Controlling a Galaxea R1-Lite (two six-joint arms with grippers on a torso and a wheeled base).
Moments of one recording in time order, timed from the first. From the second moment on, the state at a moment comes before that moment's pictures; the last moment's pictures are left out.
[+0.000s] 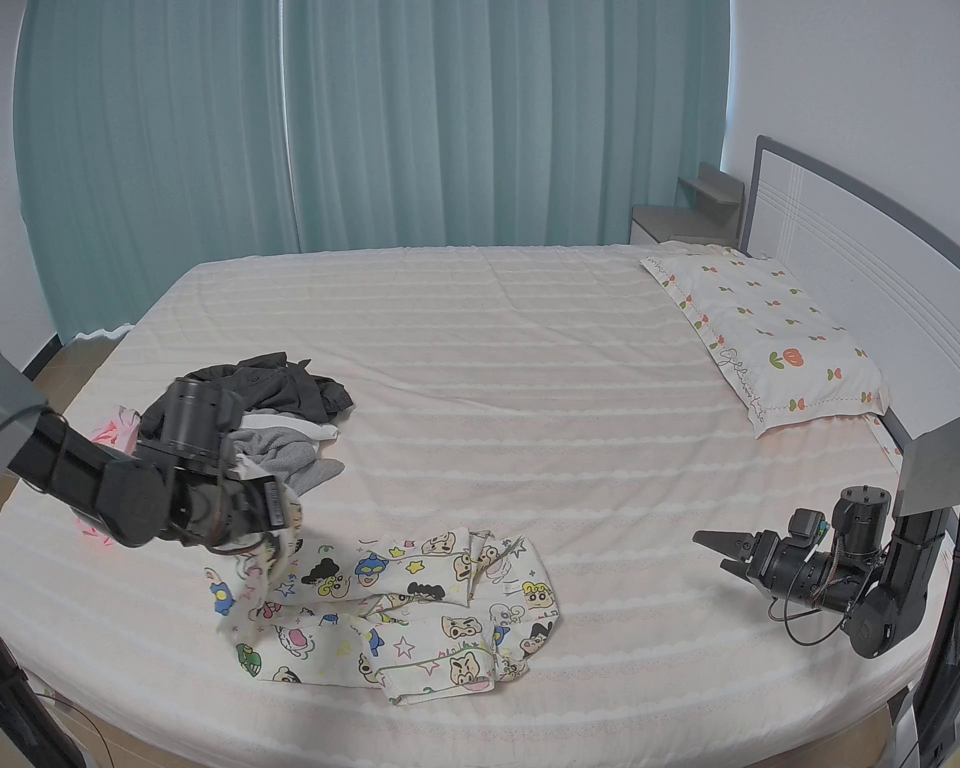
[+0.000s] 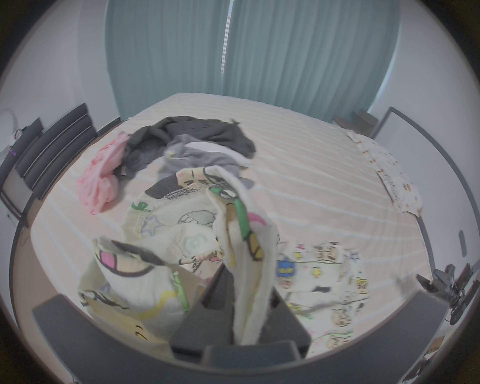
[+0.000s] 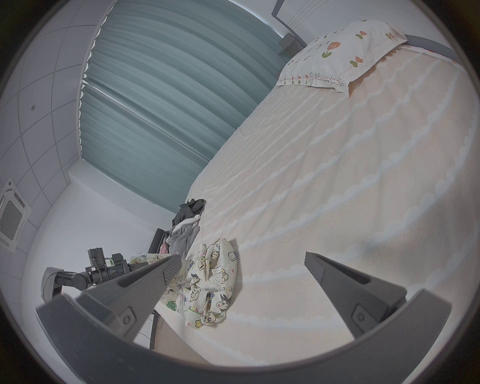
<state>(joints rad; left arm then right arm) -0.29 1.88 -0.86 -0.22 0.19 -0.42 0.06 2.20 -0.21 -1.55 0.52 0.69</state>
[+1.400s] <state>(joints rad) -0.70 2.06 -1.10 -0.31 0.32 -0.73 0.08 2.21 -0.20 -1.55 0.52 0.64</state>
